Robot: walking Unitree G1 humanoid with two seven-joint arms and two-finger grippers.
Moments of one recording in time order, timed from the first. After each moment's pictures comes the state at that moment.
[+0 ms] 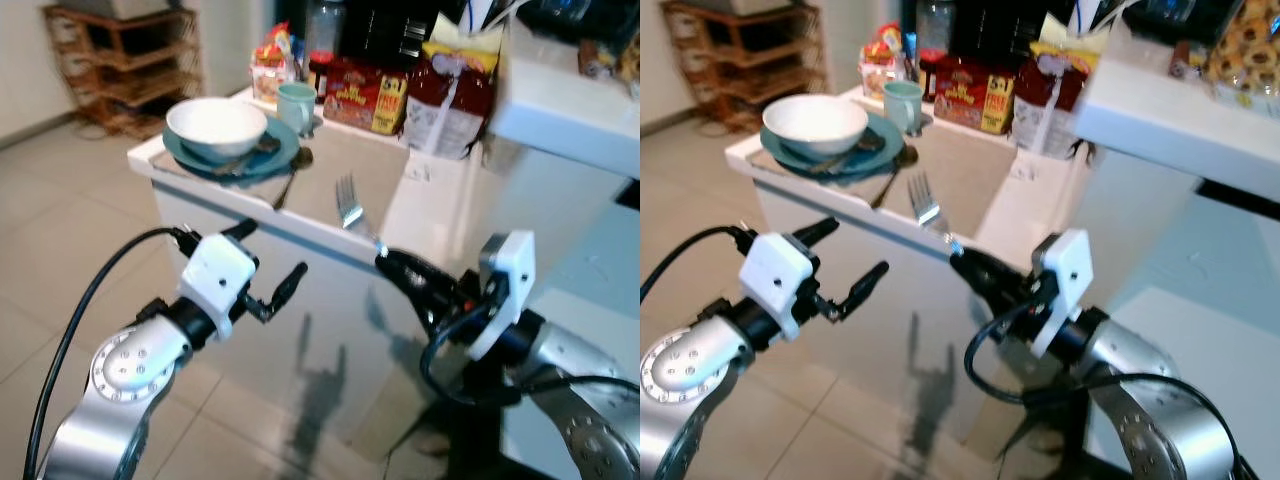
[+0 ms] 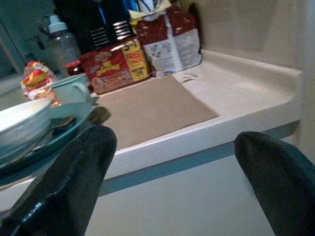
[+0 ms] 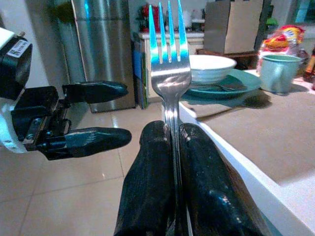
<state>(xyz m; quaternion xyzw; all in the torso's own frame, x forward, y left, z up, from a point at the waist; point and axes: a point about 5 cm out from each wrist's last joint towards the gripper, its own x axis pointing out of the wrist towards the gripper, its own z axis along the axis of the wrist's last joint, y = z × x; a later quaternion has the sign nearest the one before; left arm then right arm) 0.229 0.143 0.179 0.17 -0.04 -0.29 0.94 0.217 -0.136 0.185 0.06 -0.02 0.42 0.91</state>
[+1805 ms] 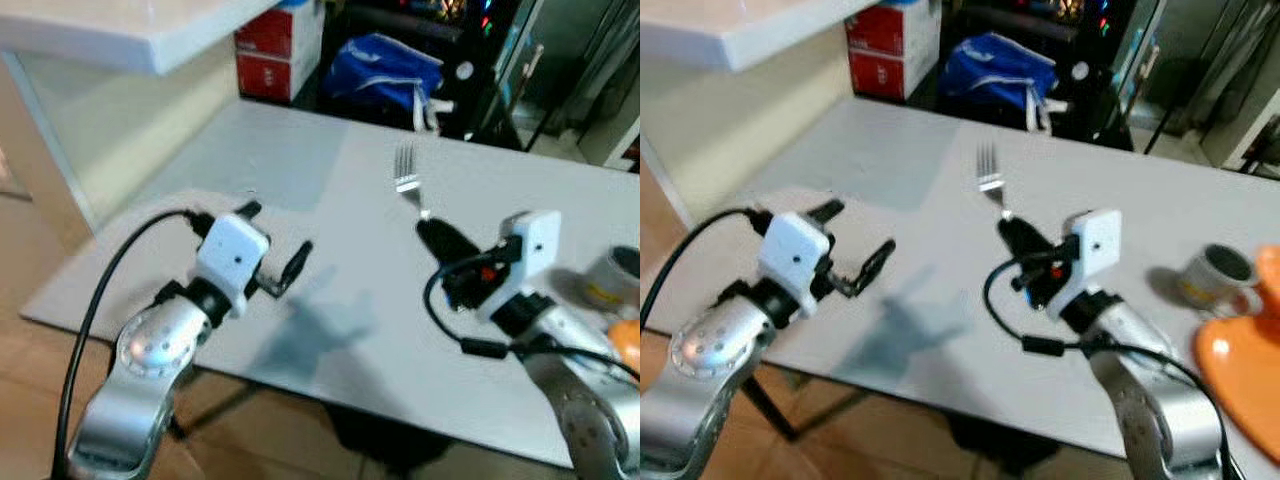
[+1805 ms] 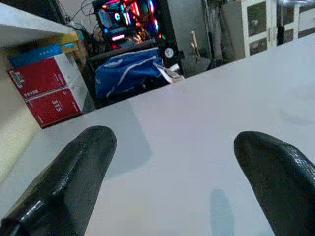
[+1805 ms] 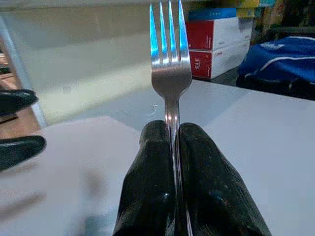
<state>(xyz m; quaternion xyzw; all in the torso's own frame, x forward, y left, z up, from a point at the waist) 0.248 0.135 0.180 0.17 -0.05 -0.26 0.95 0.243 -0.157 0.179 0.07 -0.02 0.27 0.96</state>
